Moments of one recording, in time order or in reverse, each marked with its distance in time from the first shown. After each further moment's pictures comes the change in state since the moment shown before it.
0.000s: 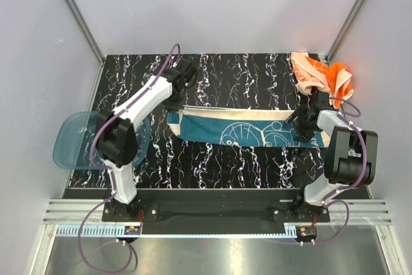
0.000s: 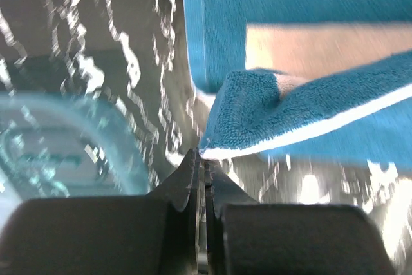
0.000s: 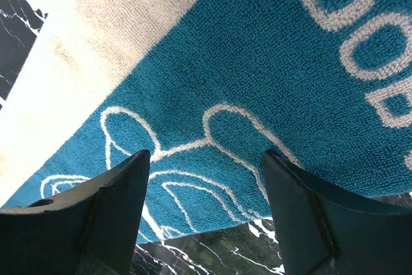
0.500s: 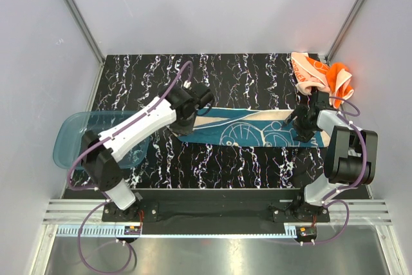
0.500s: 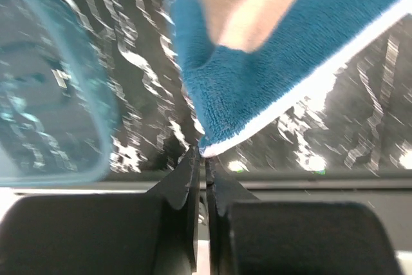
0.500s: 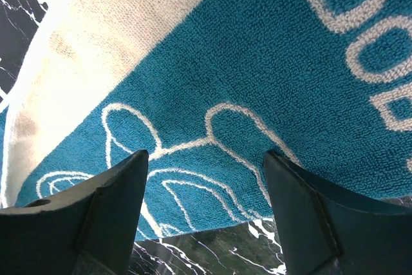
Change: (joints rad) left arm -0.296 -0.263 -0.122 -0.223 -0.027 -0.235; right arm 0.000 0.006 0.003 0.006 -0.019 -0.029
